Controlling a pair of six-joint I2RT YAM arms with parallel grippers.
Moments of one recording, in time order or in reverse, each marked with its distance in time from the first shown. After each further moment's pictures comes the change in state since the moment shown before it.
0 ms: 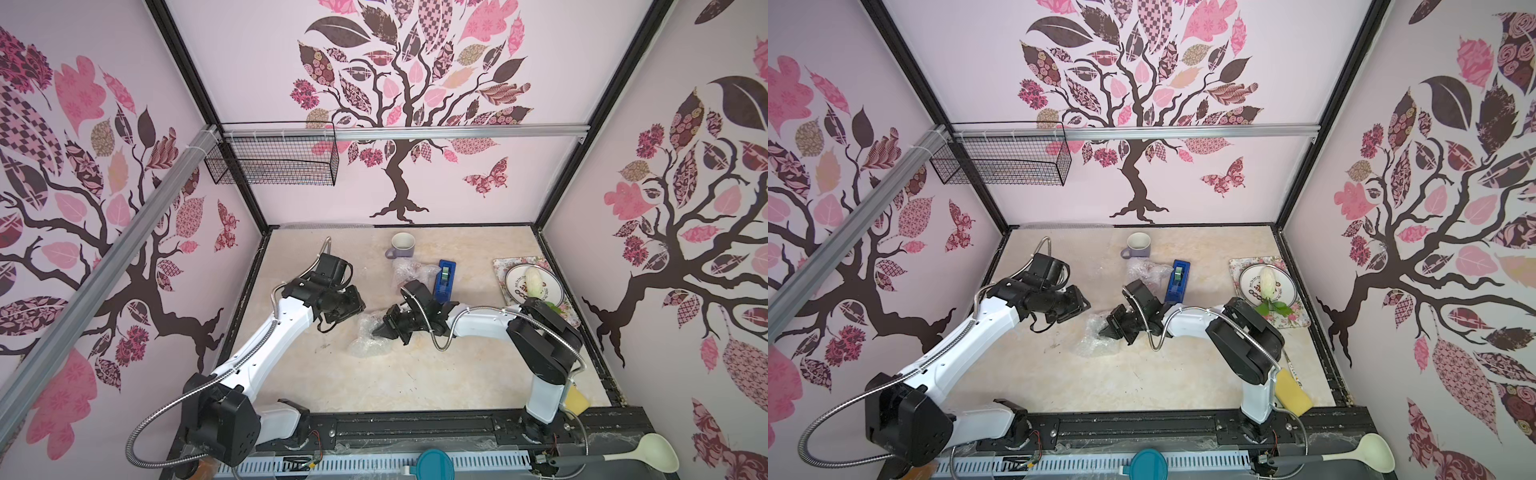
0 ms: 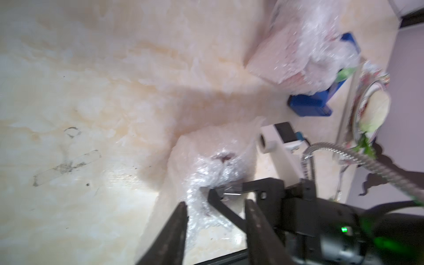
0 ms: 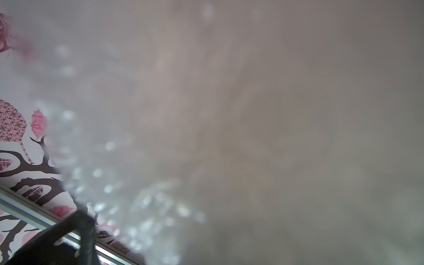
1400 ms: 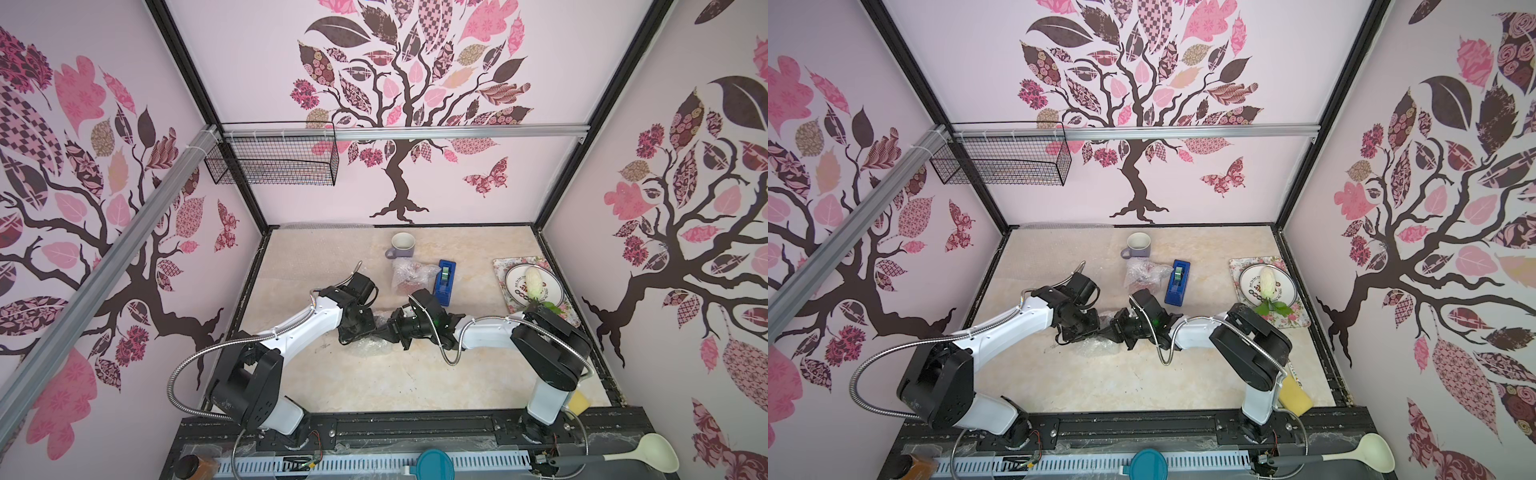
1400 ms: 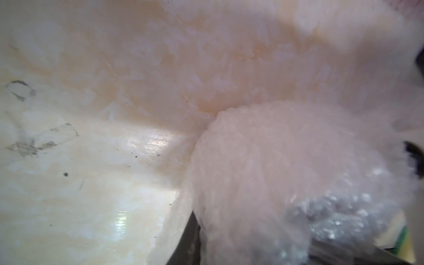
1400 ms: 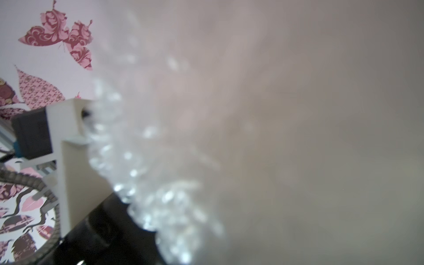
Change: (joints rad) left arm -0.145 0.185 -0.126 0.034 -0.086 -0.119; right arm 0.024 -0.054 -0.175 0.275 0.046 0.100
